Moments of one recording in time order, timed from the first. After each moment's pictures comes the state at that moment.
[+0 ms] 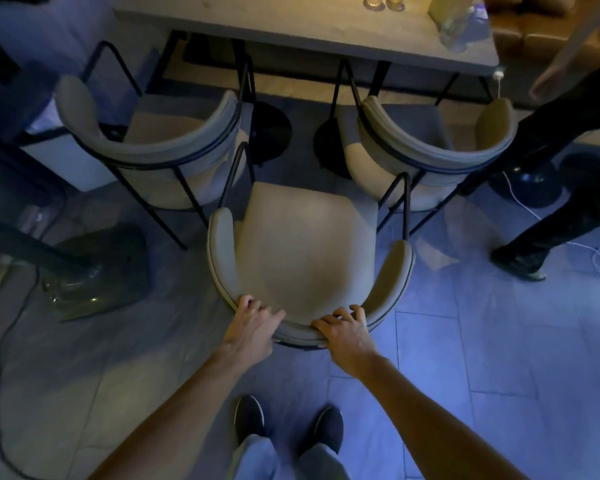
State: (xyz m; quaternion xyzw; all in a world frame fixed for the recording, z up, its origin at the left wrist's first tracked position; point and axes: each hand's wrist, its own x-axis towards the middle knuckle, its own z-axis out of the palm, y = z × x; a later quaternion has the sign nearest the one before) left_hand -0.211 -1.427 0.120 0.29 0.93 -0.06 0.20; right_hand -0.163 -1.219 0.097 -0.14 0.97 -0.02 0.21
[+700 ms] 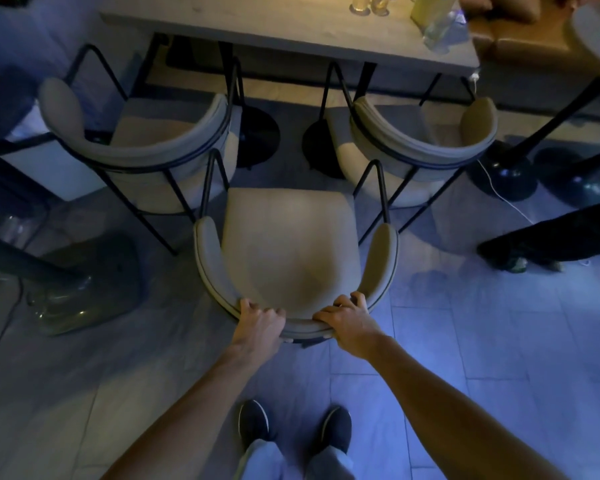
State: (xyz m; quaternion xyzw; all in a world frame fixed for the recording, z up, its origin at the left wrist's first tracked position) left_hand -0.206 -1.439 0.119 0.26 0.94 -0.09 0.18; right_hand -0.180 -1.233 0.114 -0.16 0.96 0.00 0.24
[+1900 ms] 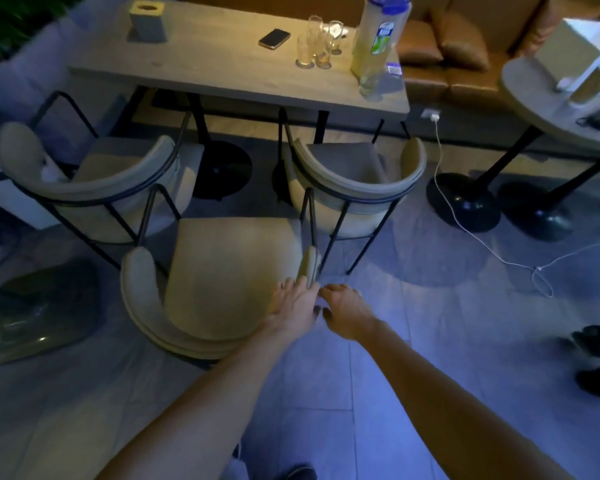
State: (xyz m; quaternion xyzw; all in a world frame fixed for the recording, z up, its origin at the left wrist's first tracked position) left_hand -0.234 -1.179 0.188 0.24 0.95 0.09 0.16; right_hand -0.209 -1.037 0.181 -0.06 0.97 -0.12 0.19
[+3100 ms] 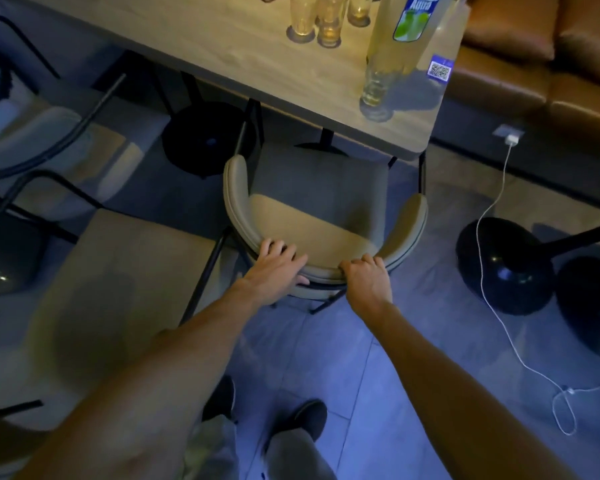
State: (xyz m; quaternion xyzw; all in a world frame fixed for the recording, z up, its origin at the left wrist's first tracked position) left_hand -0.547 -0.905 0.088 0.23 0.97 0.02 0.08; right_hand -0.551 -0.698 0.116 -0.16 0.97 0.07 0.15
